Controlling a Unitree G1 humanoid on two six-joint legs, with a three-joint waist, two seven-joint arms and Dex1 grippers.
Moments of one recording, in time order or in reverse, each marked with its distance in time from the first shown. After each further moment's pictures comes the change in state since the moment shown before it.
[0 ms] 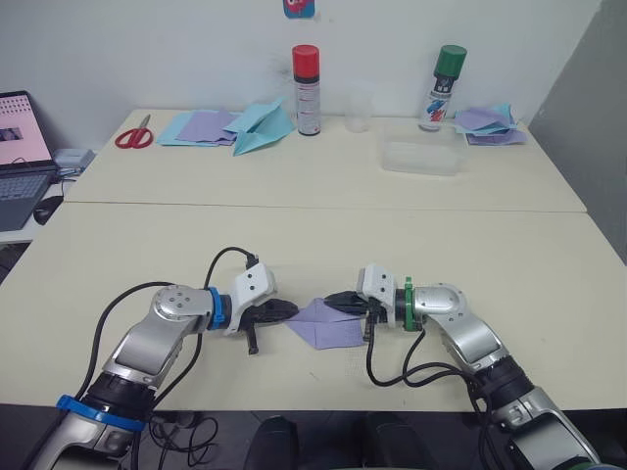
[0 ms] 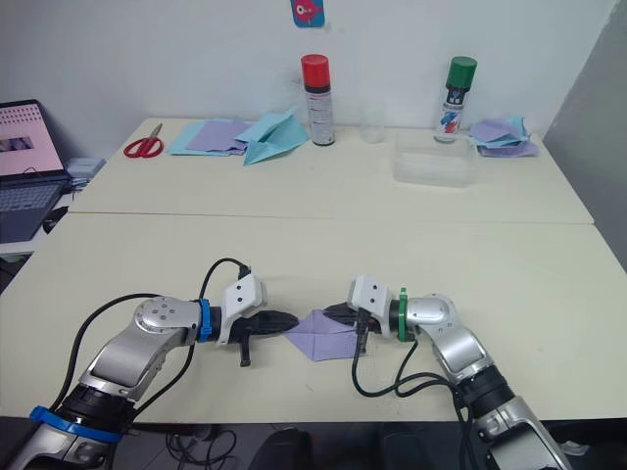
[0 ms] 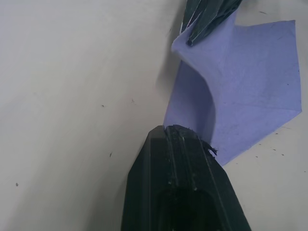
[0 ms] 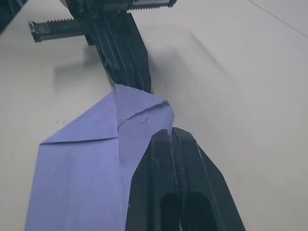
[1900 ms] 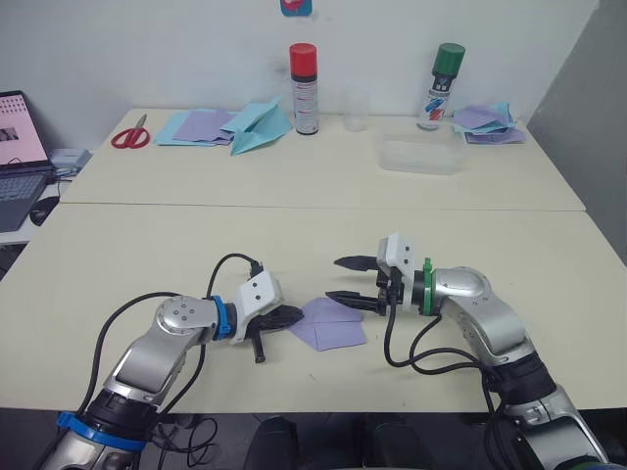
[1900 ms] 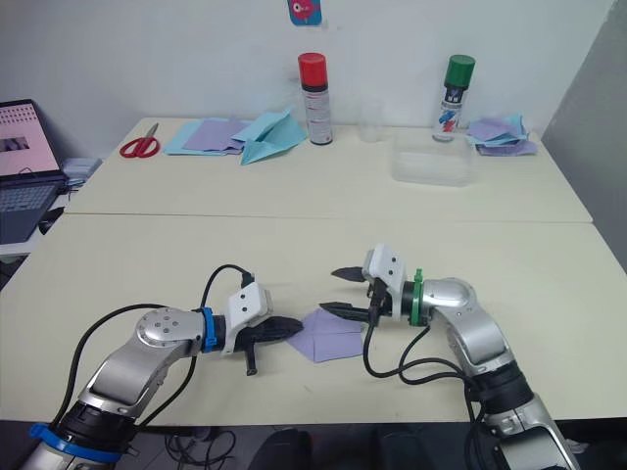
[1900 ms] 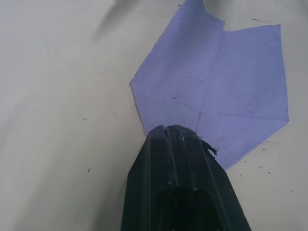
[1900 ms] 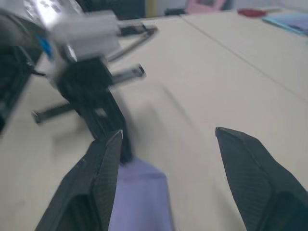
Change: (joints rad) left arm 0.084 -0.027 0.004 -0.139 0.032 0.030 0.065; right arm -0.011 -0.003 -0.099 -0.262 0.215 0.281 0.041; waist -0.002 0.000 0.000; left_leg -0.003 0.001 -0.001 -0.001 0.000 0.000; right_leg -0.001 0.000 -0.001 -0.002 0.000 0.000
